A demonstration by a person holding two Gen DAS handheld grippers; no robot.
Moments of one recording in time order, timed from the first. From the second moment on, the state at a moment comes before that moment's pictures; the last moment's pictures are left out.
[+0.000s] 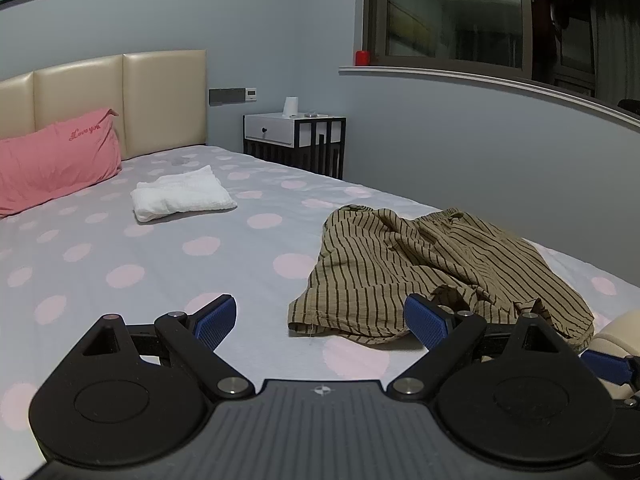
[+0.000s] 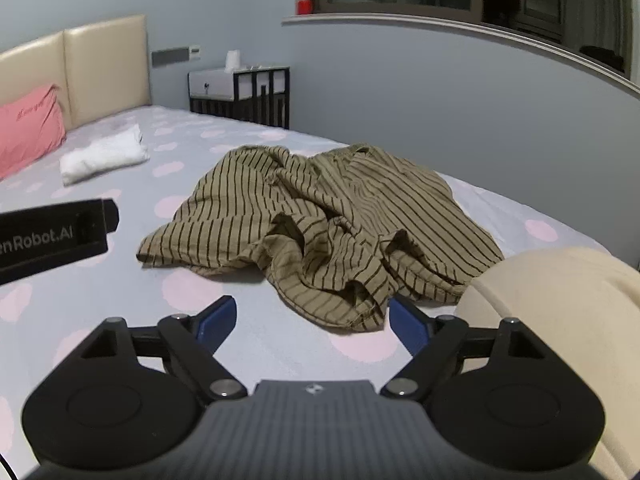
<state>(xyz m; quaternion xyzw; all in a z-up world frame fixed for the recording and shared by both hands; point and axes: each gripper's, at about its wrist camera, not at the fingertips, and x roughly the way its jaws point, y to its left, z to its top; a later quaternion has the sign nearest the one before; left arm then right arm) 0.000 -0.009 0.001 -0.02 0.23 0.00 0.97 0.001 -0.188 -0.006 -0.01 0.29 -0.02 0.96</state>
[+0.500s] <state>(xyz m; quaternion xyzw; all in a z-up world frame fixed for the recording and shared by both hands) -0.002 -0.013 0.000 -0.02 0.23 0.00 0.97 -0.003 -0.183 0.001 -0.04 0.26 0.01 0.96</state>
